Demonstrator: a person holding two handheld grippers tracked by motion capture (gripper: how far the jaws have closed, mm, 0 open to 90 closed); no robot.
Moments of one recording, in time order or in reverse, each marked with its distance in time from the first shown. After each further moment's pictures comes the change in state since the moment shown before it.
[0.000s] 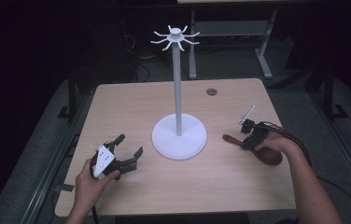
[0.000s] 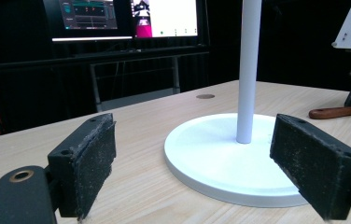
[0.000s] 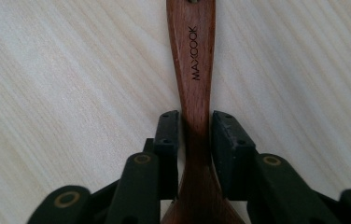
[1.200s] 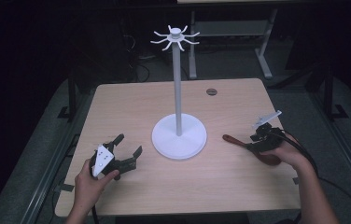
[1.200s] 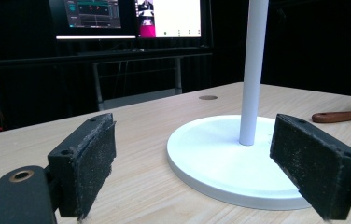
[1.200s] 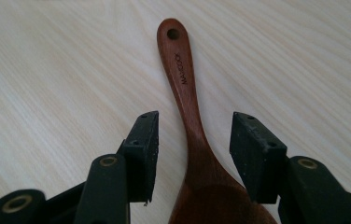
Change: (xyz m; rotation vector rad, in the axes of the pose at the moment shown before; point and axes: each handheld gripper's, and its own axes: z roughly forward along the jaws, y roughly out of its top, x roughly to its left) left arm 0.001 0.000 0.000 -0.004 0.013 -0.026; right arm 0.017 -0.044 -0.028 -0.307 -0.077 0.137
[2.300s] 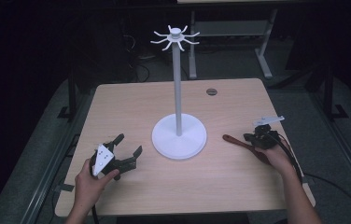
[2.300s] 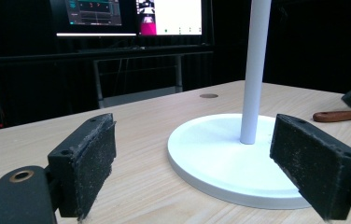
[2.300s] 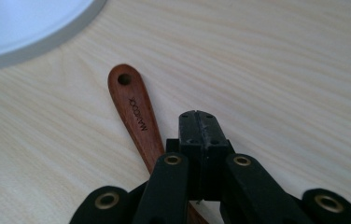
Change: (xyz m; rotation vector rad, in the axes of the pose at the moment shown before) left arm 0.001 0.000 0.001 0.005 0.003 -0.005; right arm -0.006 -0.013 0.027 -0.219 -0.100 0.194
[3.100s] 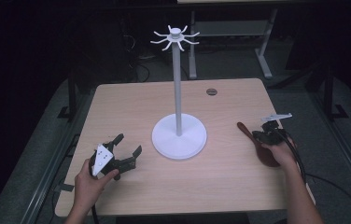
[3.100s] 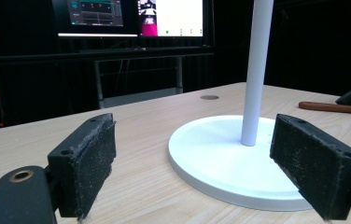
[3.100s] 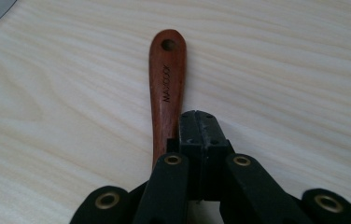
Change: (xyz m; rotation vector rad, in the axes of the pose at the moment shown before) left arm 0.000 0.000 -0.001 -0.002 0.004 -0.012; right arm -0.034 -0.010 0.011 0.035 -0.073 0.108
